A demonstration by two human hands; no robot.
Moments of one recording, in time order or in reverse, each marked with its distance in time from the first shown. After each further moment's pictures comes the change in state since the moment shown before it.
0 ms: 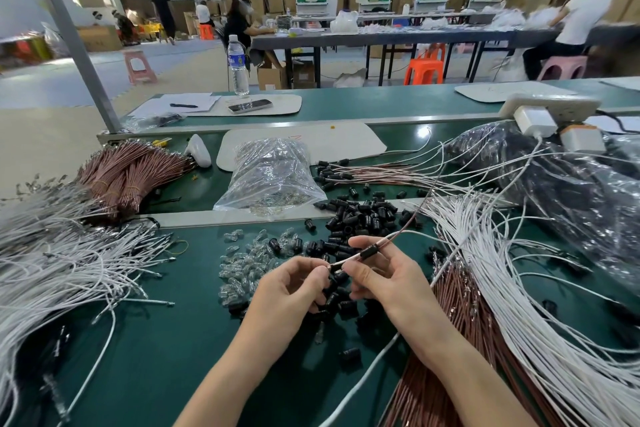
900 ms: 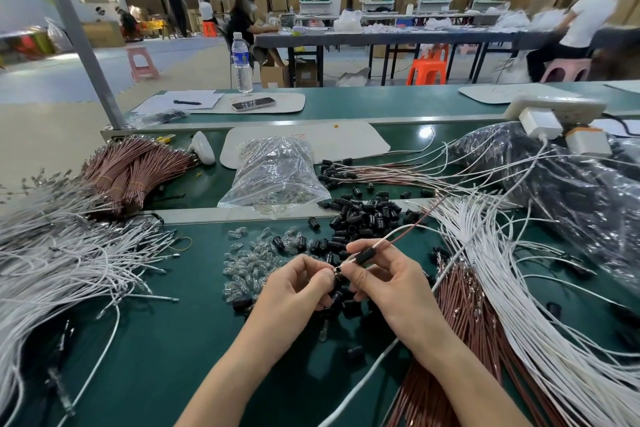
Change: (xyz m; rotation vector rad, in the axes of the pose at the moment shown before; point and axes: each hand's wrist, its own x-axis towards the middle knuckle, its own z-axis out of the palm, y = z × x) left_hand 0.000 0.000 -0.002 -0.025 -0.042 -0.035; right_hand -0.002 -0.001 0.009 -0.107 0.010 -0.097
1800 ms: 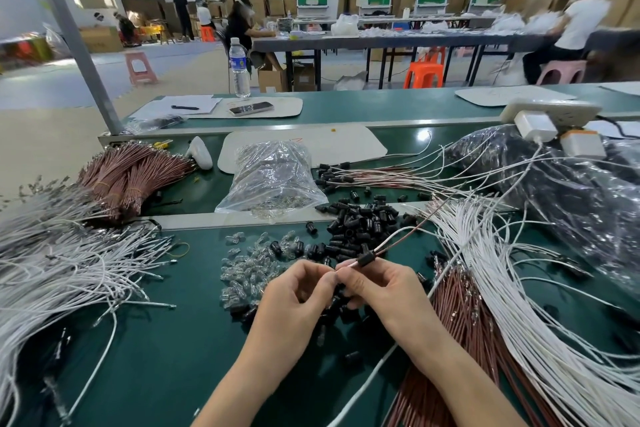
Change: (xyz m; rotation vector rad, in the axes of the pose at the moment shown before) left_hand -0.003 0.001 0.008 0.166 0.083 0.203; right_hand -0.001 -0.001 -0.001 0.036 -0.047 0.089
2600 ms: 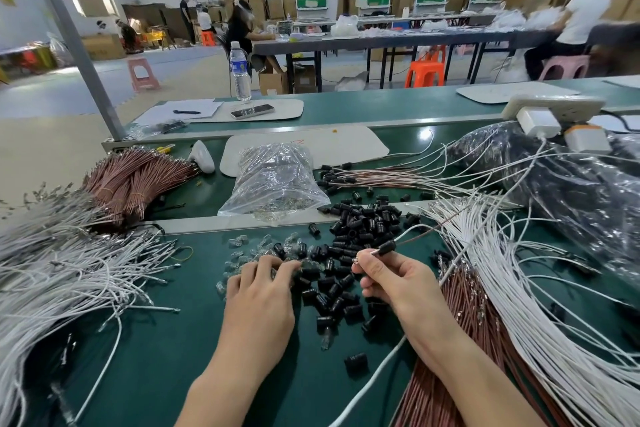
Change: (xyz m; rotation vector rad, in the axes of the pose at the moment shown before) left_hand 0.009 -0.031 -0.030 1.129 0.024 0.055; right_hand 0.005 0.000 -0.005 0.228 0.135 0.104
